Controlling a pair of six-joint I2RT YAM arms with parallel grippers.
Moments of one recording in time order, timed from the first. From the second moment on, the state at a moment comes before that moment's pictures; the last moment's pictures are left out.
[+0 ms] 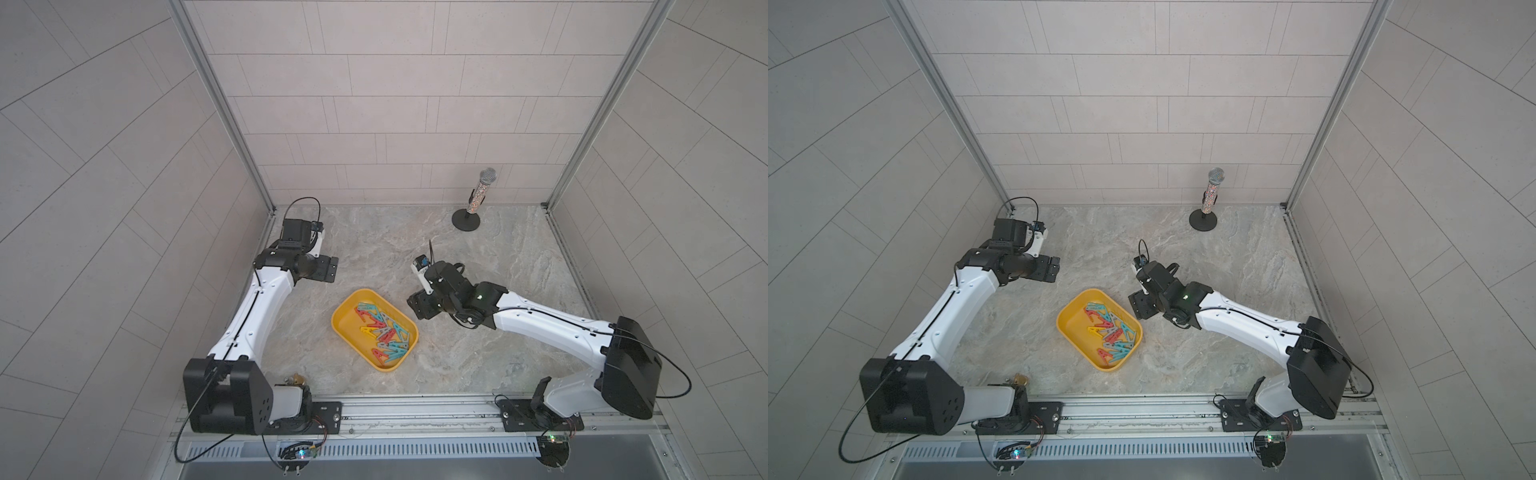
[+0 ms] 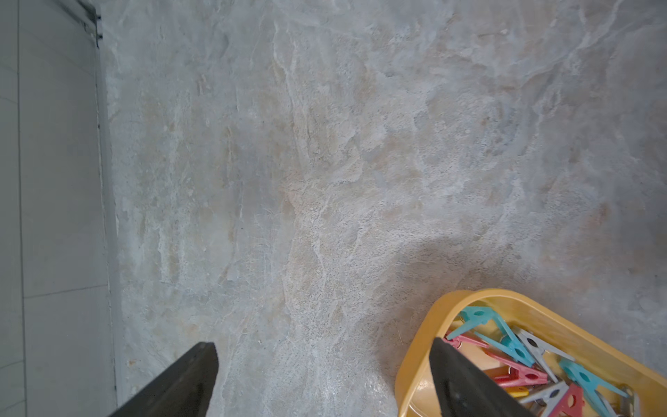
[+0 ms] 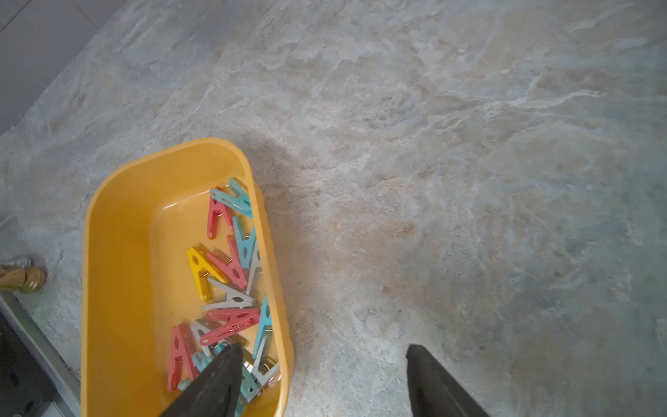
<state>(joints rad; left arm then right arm) -0.02 1.34 1.16 -0.82 0.02 0.11 0.88 1.46 1.07 -0.44 0.10 0.31</state>
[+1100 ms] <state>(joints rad) 0.18 1.37 1.07 -0.76 0.03 0.03 1.06 2.03 1.58 -0.71 -0.02 0.08</state>
